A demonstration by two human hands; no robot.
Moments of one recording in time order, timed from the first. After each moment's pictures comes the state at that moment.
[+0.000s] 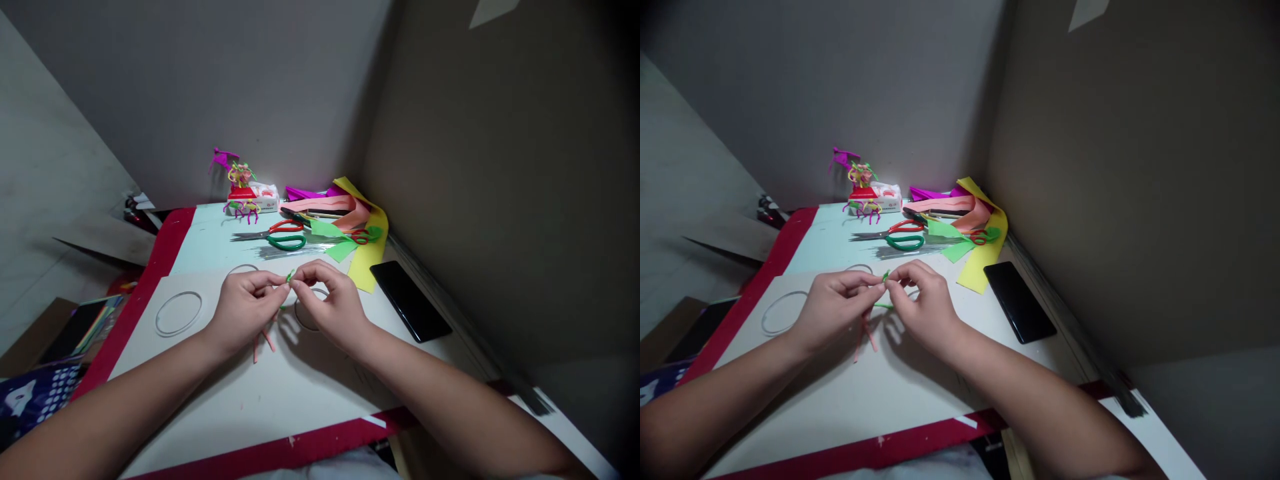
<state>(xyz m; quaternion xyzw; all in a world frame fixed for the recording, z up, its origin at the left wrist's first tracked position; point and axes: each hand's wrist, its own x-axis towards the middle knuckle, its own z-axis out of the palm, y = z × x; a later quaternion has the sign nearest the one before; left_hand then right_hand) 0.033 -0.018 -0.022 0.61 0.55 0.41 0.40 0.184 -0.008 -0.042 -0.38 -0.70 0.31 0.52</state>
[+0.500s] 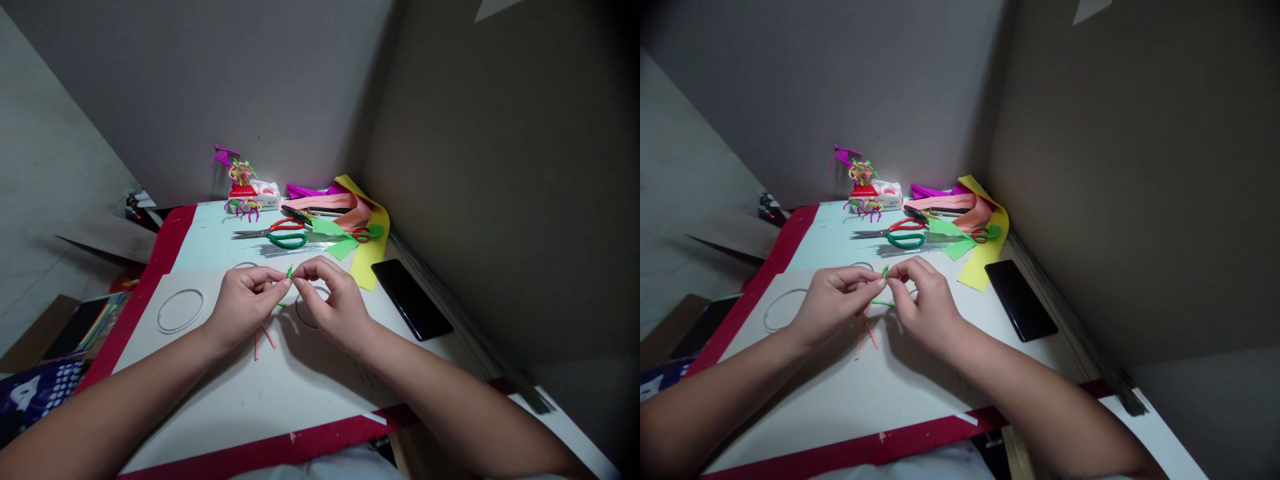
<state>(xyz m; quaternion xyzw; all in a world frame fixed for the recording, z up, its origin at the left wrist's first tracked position) 0.029 -0.014 -0.023 0.63 0.53 0.42 0.38 0.187 -0.011 -0.038 -0.38 -0.73 0.27 0.50</state>
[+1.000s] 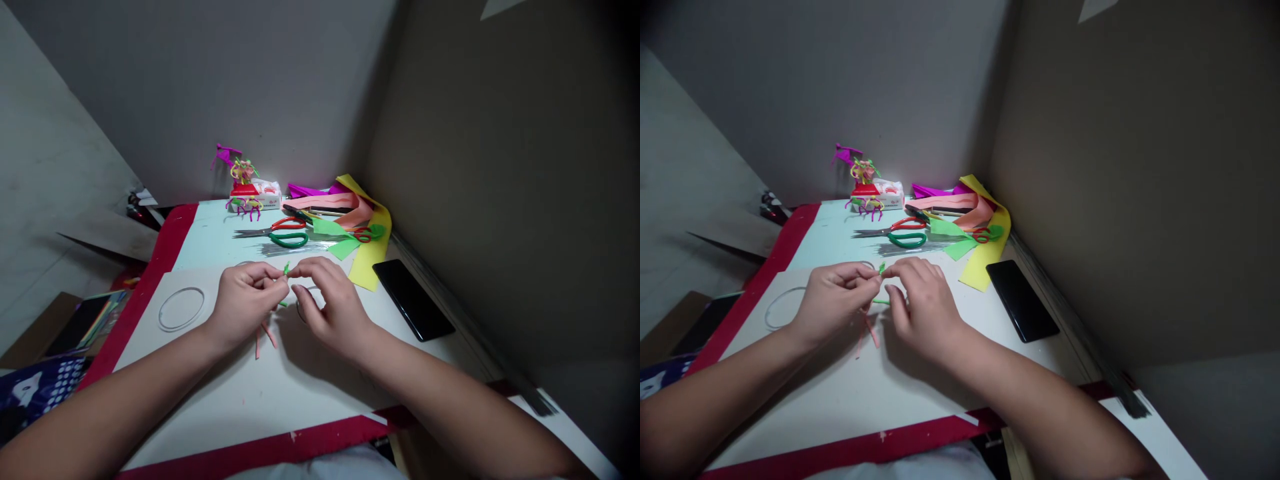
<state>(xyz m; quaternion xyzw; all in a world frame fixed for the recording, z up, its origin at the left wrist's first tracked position) 0.032 -0.015 -0.022 0.58 0.55 0.46 0.38 0.188 -0.017 -0.038 -0.38 -0.80 0.17 0.44</state>
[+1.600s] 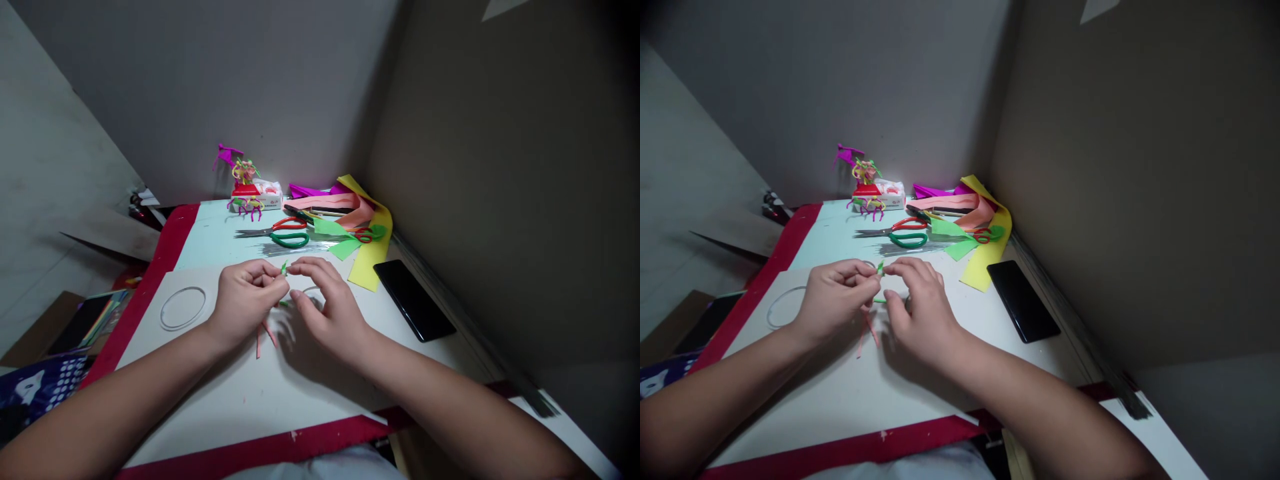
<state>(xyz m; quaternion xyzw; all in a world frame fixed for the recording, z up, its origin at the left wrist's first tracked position) 0.034 -0.013 -0.022 0.56 0.57 0.47 0.36 0.182 -0.021 -0.041 -0.40 -0.75 0.25 0.46</state>
